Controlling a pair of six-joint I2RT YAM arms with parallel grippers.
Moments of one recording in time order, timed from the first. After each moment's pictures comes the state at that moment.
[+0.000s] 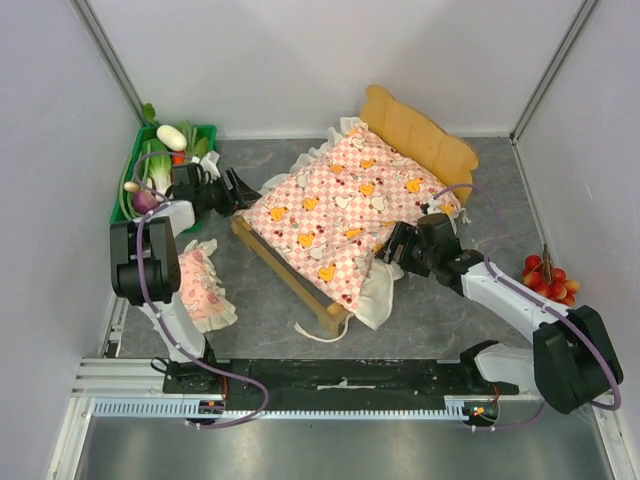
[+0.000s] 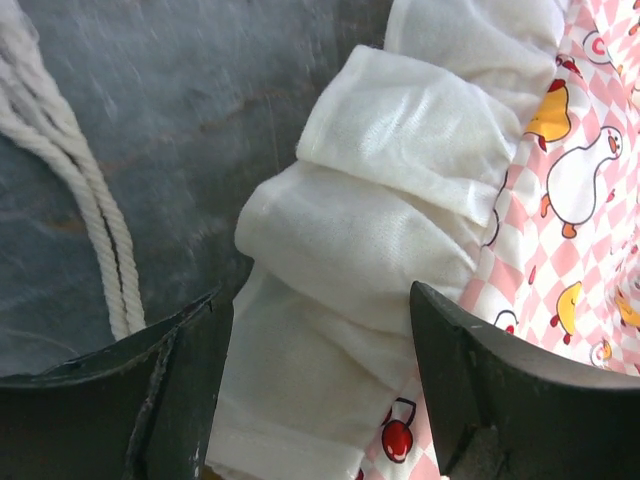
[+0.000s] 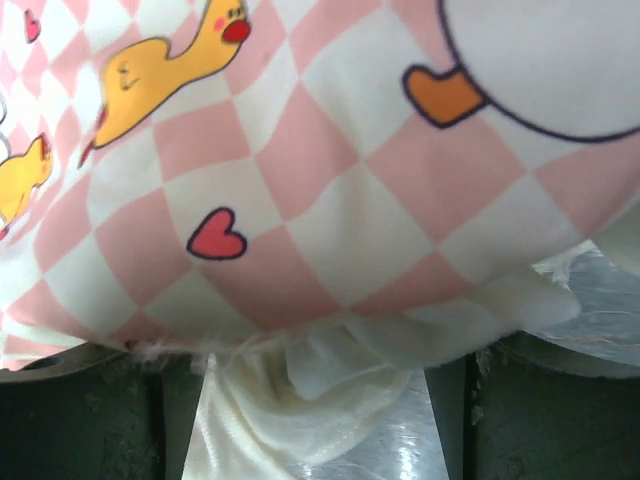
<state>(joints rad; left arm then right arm) 0.11 1.88 1.15 0.02 0.72 -0.40 0.45 1.22 0.63 -0.16 -0.07 0.74</state>
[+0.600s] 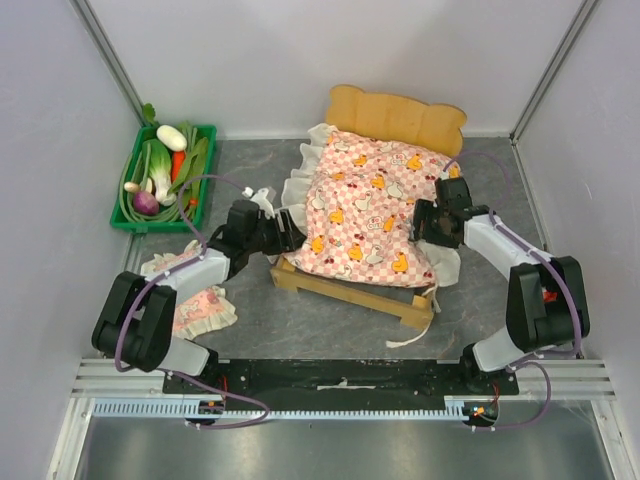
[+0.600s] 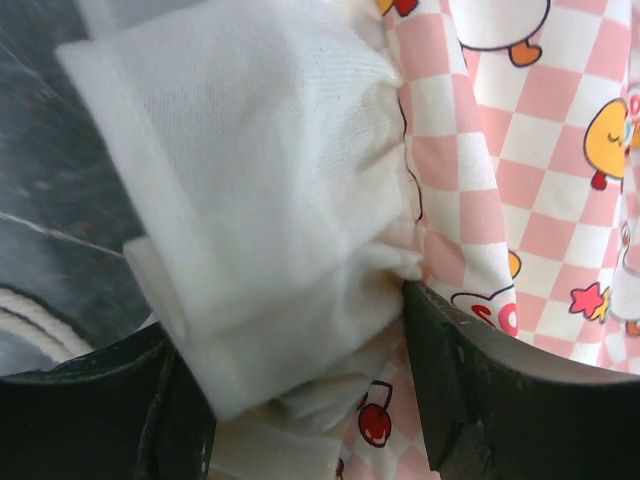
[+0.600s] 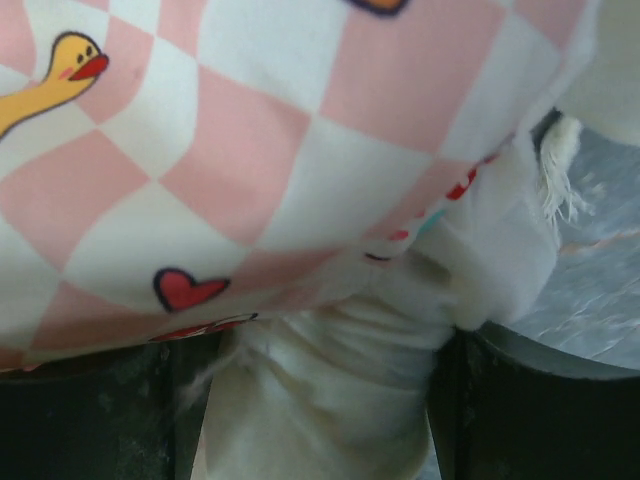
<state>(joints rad) -0.35 1.45 0.71 0.13 0.35 -0.52 0.19 1.51 0.94 -0.42 -0.03 0.40</state>
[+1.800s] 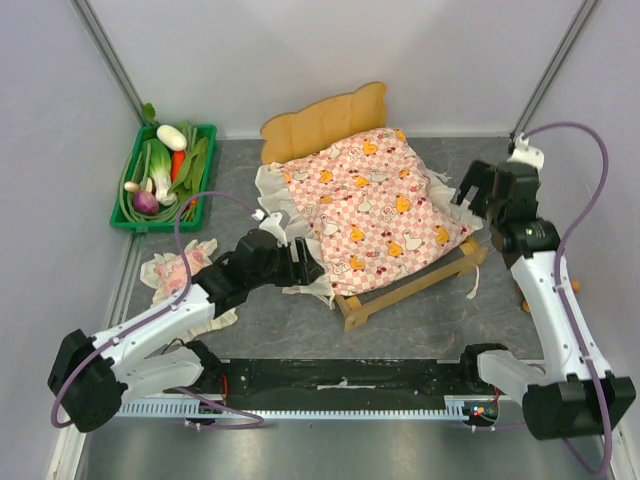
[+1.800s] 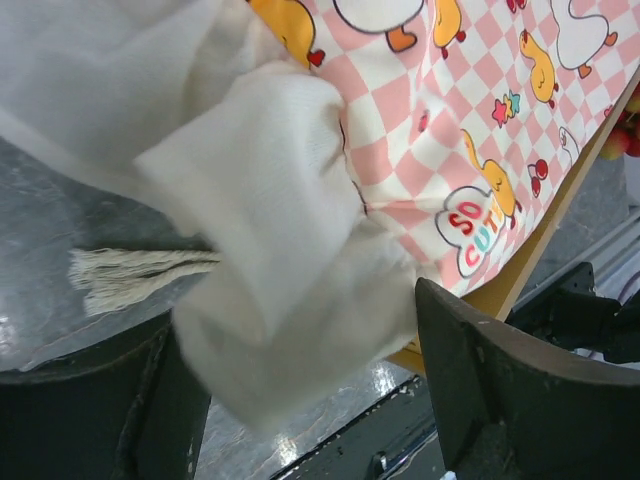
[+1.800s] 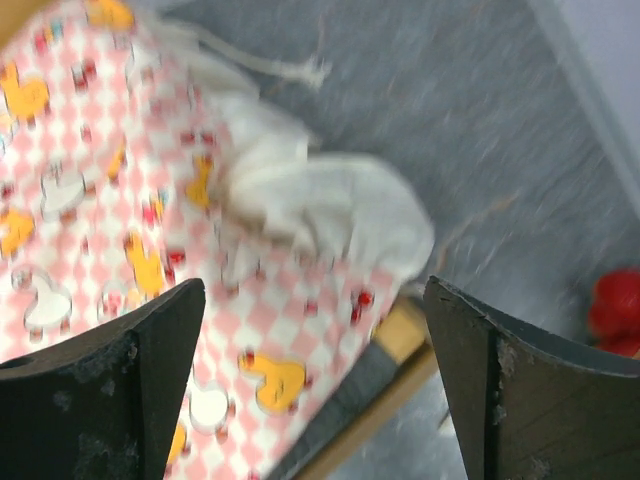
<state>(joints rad) -0.75 1.07 0.66 -0.19 0.04 -0.69 0.06 1.12 1.17 -0.52 0.28 0.33</state>
